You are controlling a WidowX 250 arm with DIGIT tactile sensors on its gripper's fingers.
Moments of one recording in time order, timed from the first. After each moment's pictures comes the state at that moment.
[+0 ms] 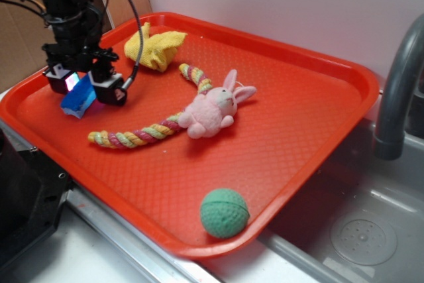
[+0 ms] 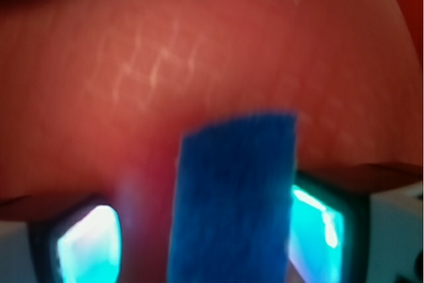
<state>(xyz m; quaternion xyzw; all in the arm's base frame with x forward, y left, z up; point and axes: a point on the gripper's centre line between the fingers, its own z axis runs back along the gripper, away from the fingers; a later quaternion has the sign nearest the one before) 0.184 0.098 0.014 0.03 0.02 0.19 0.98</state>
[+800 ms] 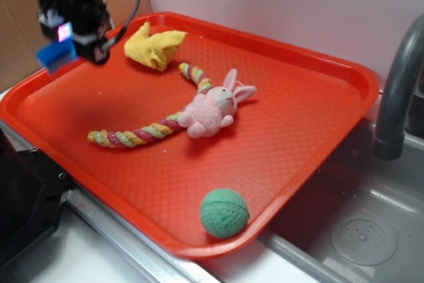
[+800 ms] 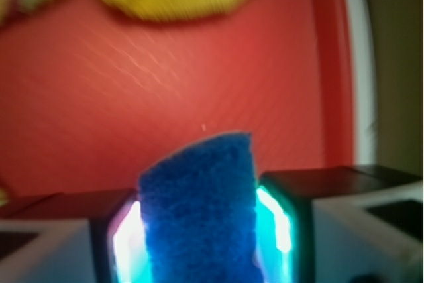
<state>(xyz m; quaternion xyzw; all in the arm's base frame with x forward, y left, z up) 0.191 0.054 0.115 0.10 0.05 0.04 0.99</state>
